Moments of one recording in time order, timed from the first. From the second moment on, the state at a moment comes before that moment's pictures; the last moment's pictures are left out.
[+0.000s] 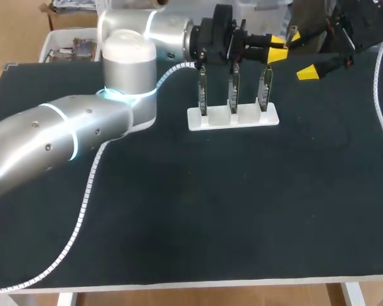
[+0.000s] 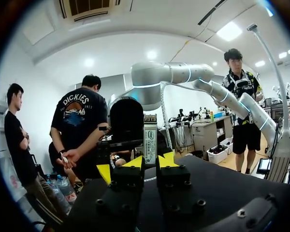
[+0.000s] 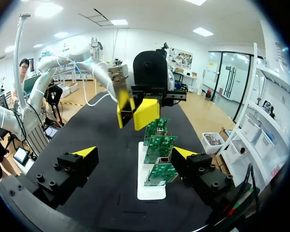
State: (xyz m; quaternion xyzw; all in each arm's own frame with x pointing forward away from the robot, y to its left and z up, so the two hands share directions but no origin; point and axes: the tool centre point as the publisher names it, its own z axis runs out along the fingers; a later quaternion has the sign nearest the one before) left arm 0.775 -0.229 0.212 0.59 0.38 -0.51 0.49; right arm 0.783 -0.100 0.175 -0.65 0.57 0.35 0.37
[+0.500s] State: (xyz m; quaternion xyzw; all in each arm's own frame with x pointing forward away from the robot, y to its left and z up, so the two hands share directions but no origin) left arm 0.778 -0.231 0.207 0.60 0.39 -0.48 0.51; right arm 0.783 -0.100 0.175 -0.65 0.57 0.35 0.37
